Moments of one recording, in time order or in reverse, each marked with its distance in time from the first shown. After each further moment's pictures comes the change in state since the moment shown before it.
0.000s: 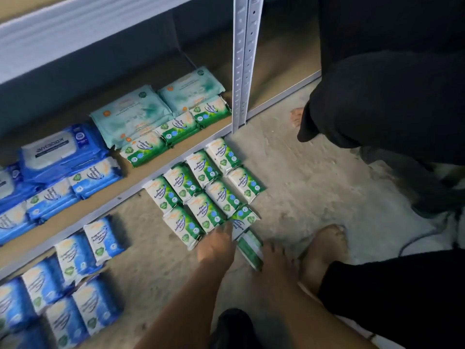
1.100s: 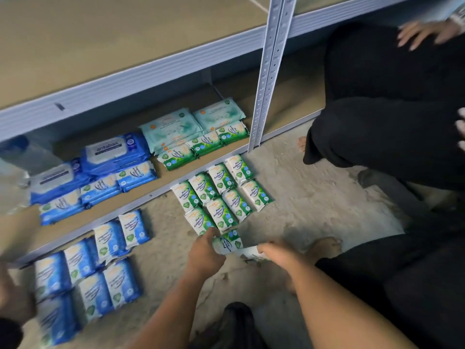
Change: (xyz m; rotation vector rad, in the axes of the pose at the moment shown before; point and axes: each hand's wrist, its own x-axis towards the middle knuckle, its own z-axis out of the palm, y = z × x) left_hand -0.095 -0.050 -0.034 -0.606 0.156 -0.063; right_hand -0.027 -0.017 -0.093 0.584 -0.351 0.117
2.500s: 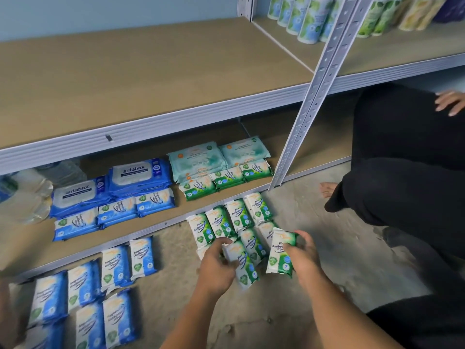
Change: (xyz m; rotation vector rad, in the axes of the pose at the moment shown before) left_hand 0.046 0.021 -0.032 -0.681 0.175 -0.055; right_hand 0.047 -0.078 -0.039 0.809 0.328 -0.292
